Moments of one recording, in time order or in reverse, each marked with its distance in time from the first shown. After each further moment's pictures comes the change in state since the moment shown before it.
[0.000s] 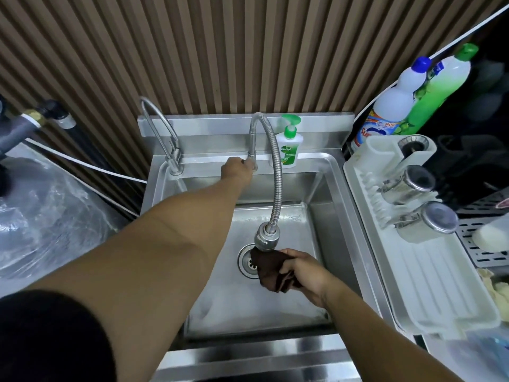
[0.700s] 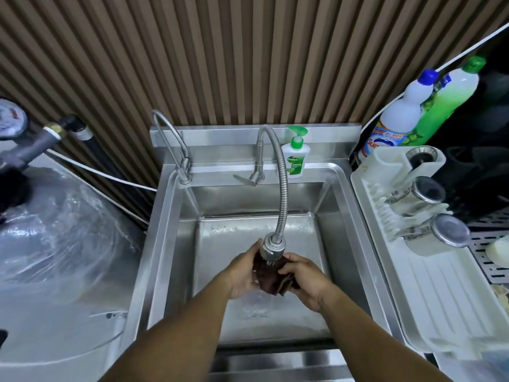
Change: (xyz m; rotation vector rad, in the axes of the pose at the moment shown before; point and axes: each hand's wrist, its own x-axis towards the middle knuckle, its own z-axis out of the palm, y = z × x) left_hand -0.126 -0.131 0.046 -0.705 -0.662 -0.414; right_hand 0.020 0.002 0.004 0.163 0.024 -0.038
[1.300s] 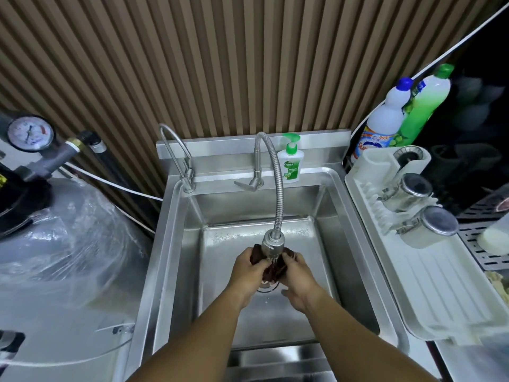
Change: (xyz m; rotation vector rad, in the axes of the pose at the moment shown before) left_hand -0.036 -0.015 0.020 0.194 0.300 0.435; right_hand 0.000 0.020 0.026 0.149 0.181 -0.051
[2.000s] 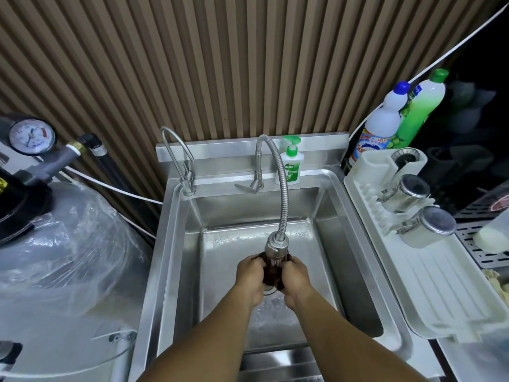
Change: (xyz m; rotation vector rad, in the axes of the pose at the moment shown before) left_hand 0.005 0.011 0.007 -0.249 0.099 -0.318; right_hand 0.005 0.006 0.024 -0.012 0.185 -0.033
